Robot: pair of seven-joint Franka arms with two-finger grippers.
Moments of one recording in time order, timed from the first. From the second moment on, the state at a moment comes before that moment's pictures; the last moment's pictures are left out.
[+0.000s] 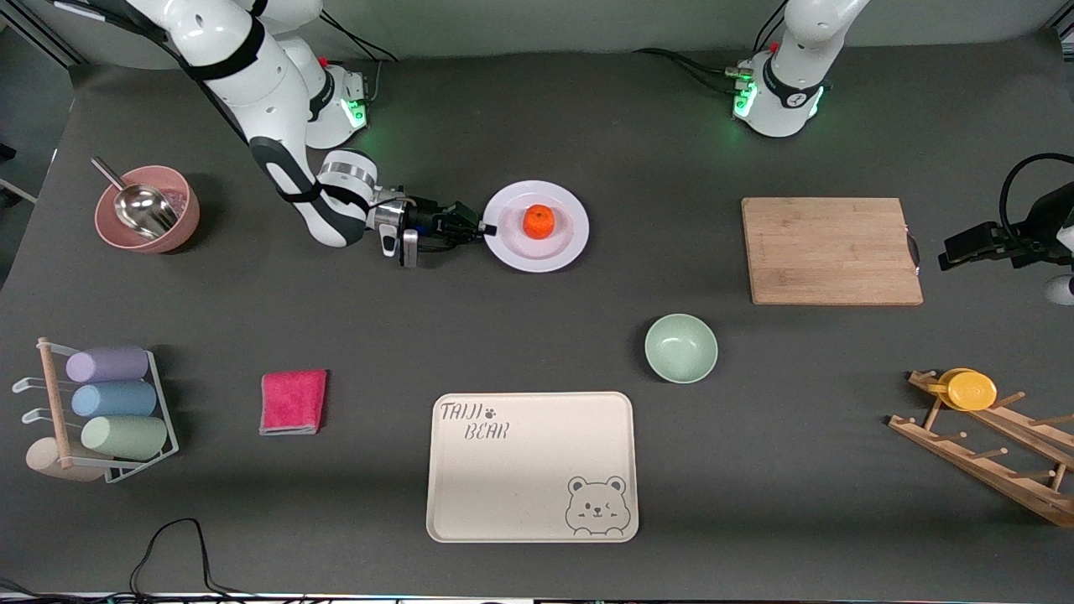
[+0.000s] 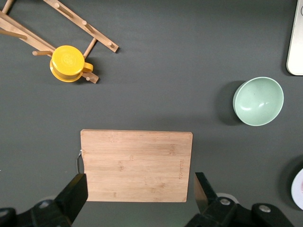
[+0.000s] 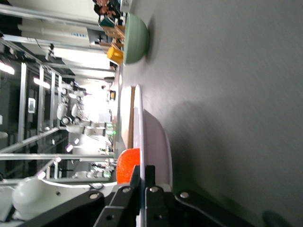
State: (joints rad) left arm 0.86 0.08 -0.82 -1.64 0.02 1.62 0.01; right arm 0.25 0.47 0.24 -2.57 2.17 1.98 -1.61
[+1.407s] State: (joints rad) left arm 0.86 0.08 -0.82 -1.64 0.01 1.62 0.01; right arm 0.08 0.23 0.21 -2.30 1.79 1.99 -0.99
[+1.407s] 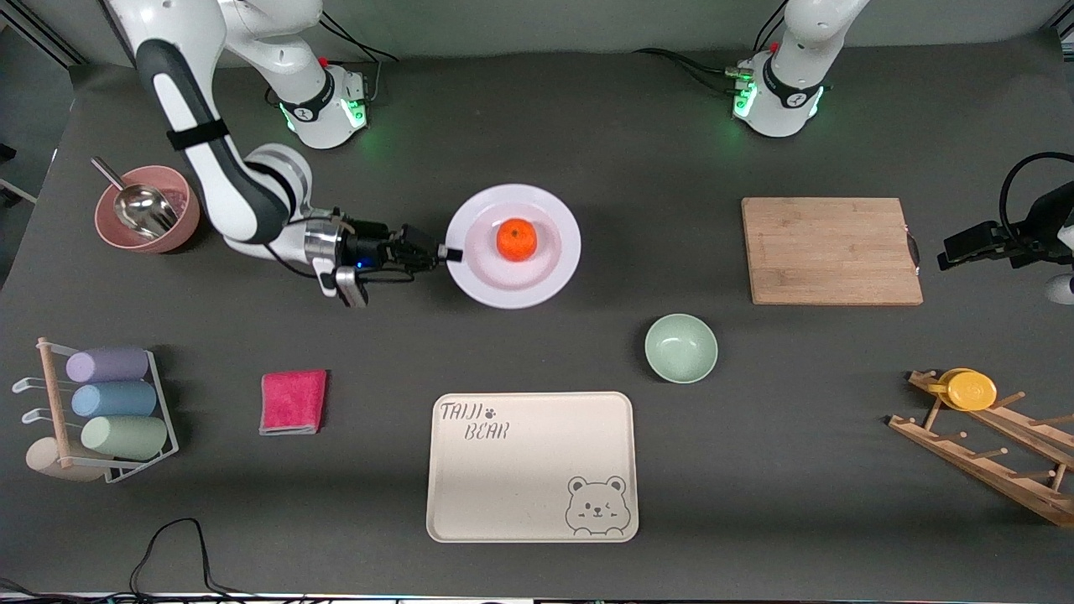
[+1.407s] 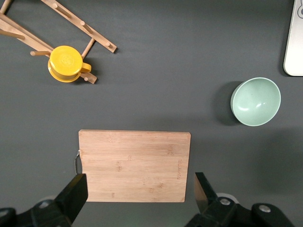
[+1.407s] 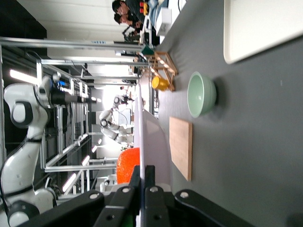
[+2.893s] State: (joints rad) left arm 0.86 0.07 -0.82 -1.64 0.01 1.62 0.01; right arm 0.15 1.09 0.15 -1.14 1.61 2.19 -0.72
